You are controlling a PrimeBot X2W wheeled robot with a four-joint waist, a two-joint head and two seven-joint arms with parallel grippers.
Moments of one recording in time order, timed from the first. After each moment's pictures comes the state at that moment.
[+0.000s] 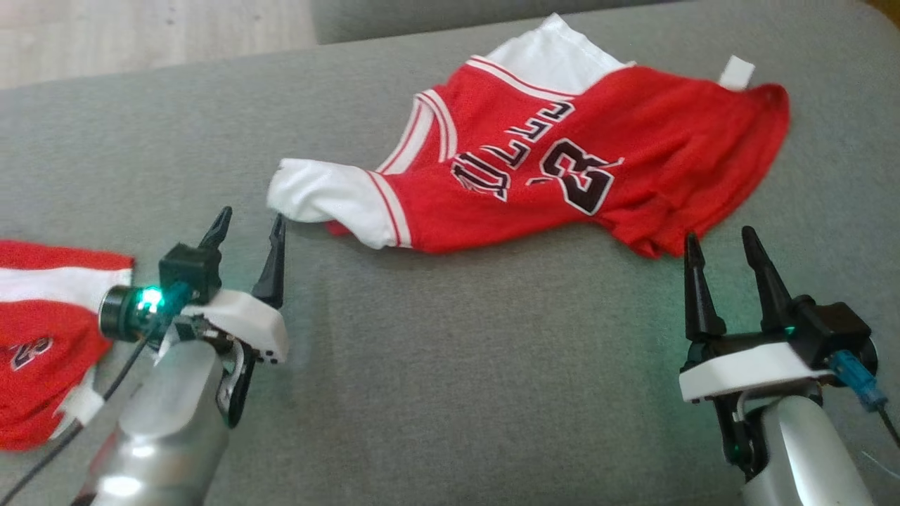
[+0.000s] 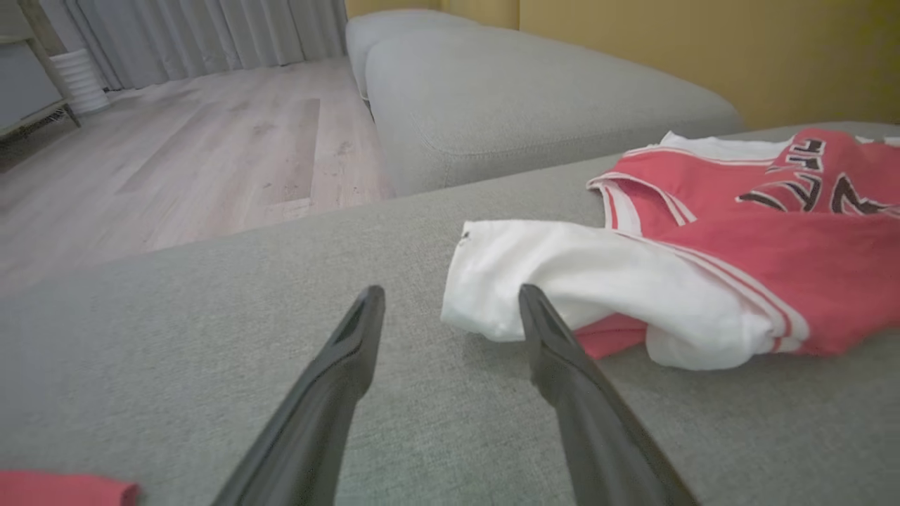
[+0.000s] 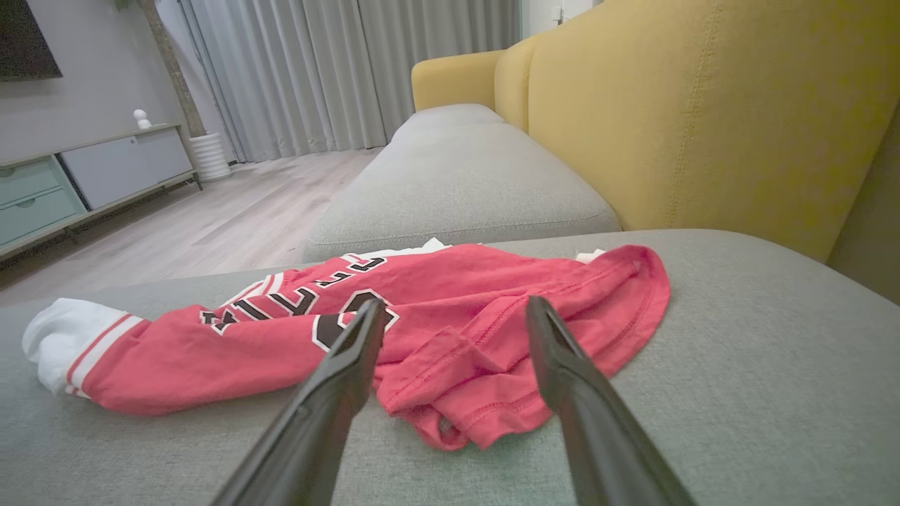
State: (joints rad) left arm -0.60 0.23 -0.53 0.85 -0.44 -0.01 -0.25; right arm -0.15 -0.05 0.02 0.29 0.13 0.12 -0.25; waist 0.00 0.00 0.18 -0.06
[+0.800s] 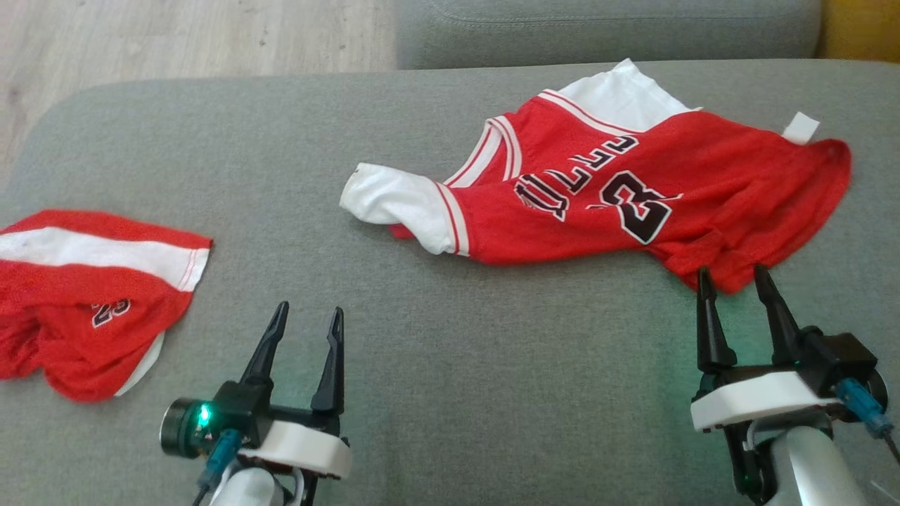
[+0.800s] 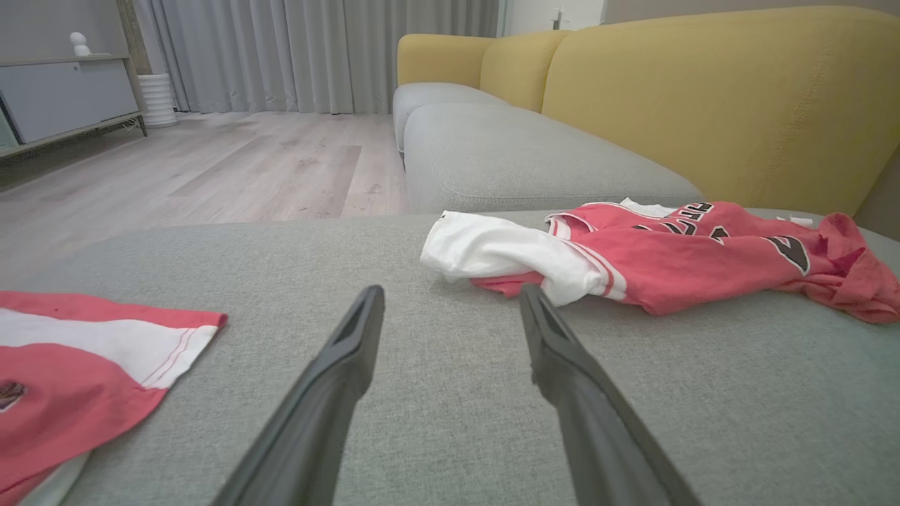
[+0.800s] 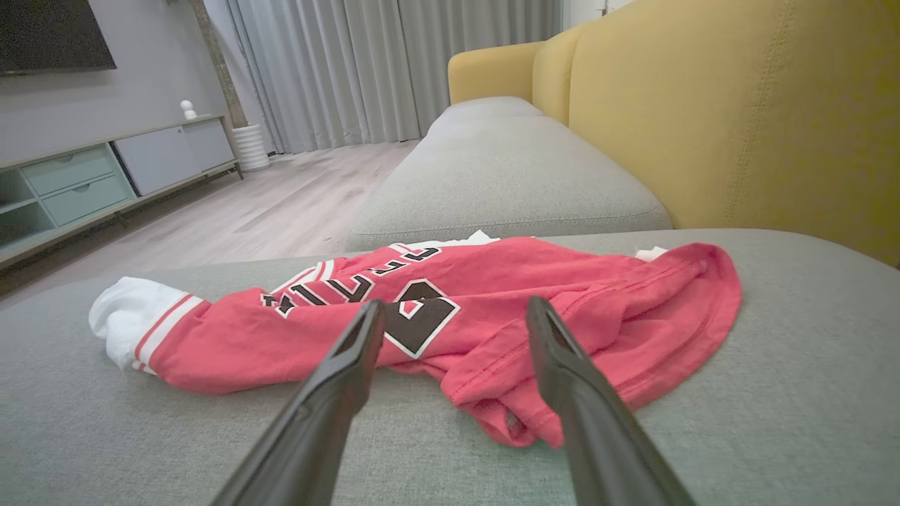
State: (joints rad) left arm -0.12 0.13 -0.36 0.32 -0.26 0.05 -0.25; right arm -0.09 -0.05 -0.02 0.31 0.12 0.12 -0.25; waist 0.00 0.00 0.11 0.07
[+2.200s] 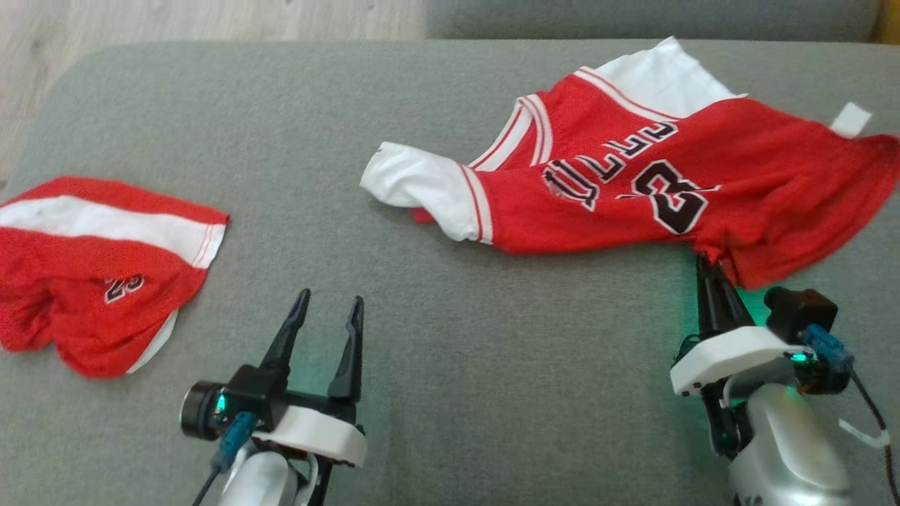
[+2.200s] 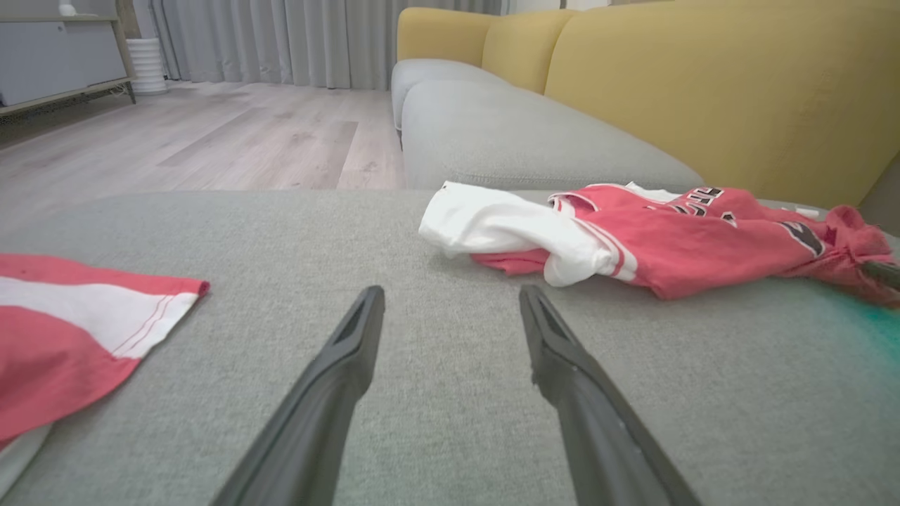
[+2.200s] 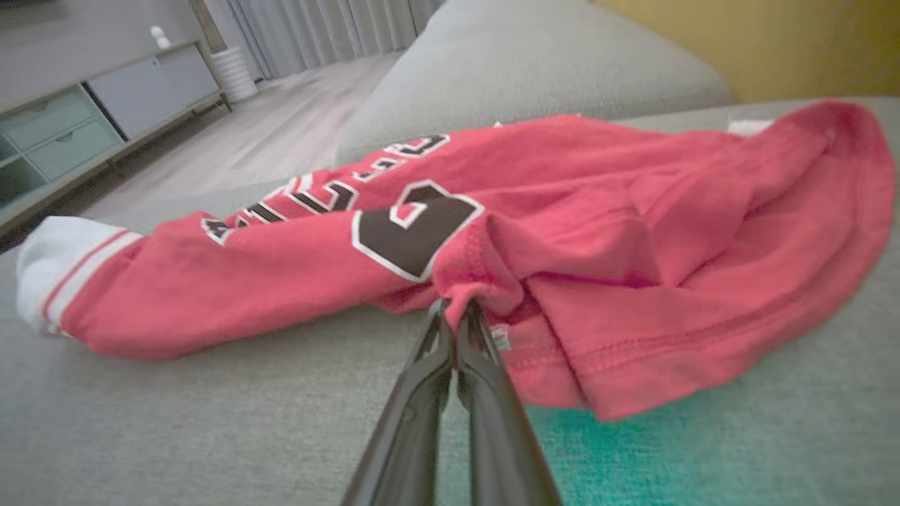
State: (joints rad) left arm -0.16 0.05 -0.30 0.38 -0.19 -0.04 -0.25; right arm -0.33 -0.05 -0.02 0.71 0.17 0.12 -0.25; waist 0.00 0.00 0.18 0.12
